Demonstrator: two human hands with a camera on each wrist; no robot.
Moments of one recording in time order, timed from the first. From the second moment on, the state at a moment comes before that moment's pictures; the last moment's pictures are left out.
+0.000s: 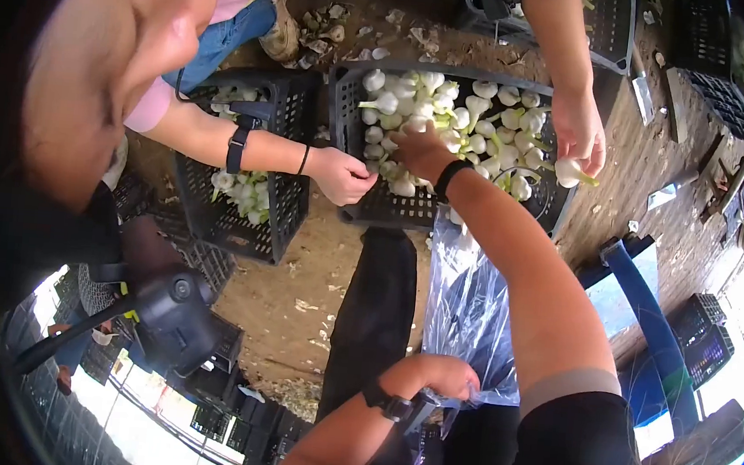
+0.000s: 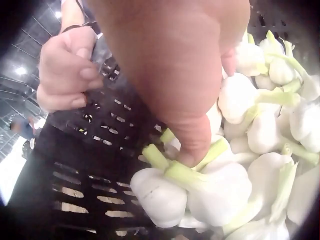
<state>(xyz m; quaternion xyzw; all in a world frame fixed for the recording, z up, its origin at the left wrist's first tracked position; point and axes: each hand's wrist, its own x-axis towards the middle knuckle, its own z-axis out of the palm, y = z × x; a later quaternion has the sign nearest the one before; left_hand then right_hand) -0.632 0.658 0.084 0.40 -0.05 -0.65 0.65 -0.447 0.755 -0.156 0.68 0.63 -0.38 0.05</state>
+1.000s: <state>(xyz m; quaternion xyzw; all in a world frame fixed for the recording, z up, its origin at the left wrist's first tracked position) -0.640 0.645 0.079 0.42 -0.05 -0.61 0.67 -0.449 0.826 -0.179 0.83 0.50 -0.25 -0.04</state>
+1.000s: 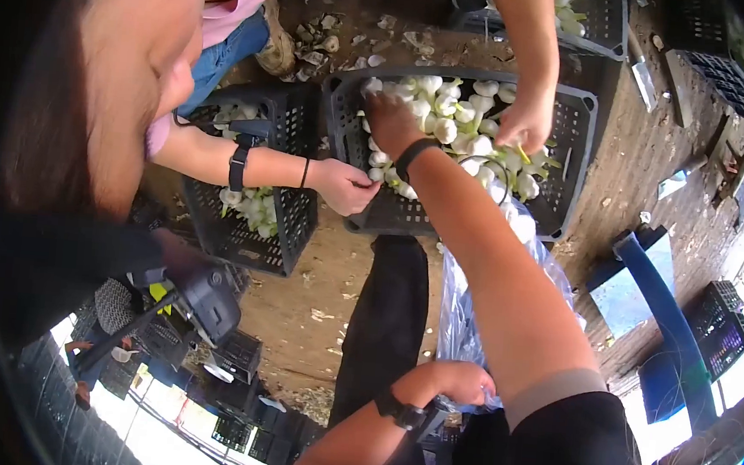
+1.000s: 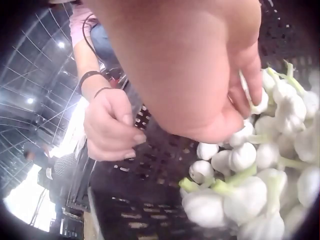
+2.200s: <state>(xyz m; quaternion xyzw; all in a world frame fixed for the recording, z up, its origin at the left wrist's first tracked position) -0.615 0.672 0.081 0.41 -0.01 -0.58 0.70 -0.343 0.632 -0.075 0.81 0.35 -0.47 -0.01</state>
